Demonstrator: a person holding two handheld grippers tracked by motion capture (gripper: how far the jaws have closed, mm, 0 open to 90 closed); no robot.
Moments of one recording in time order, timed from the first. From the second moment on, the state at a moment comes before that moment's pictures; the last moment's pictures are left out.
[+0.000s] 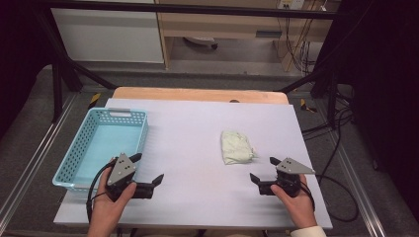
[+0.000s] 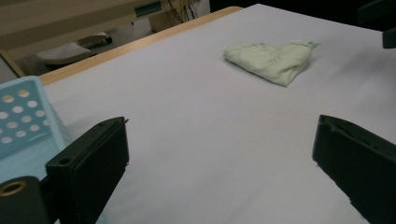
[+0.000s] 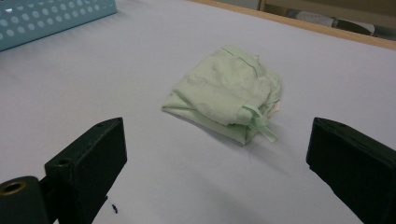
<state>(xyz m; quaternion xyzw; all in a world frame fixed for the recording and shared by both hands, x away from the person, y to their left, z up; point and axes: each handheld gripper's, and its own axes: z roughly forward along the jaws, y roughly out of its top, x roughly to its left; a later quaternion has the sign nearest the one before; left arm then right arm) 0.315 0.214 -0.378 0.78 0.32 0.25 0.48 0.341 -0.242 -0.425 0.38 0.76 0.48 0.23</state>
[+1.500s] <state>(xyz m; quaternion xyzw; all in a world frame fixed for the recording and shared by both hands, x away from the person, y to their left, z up) 0.323 0.232 -0.382 0.75 0.36 0.22 0.52 0.386 -0.158 -0.440 0.38 0.80 0.43 0.20</state>
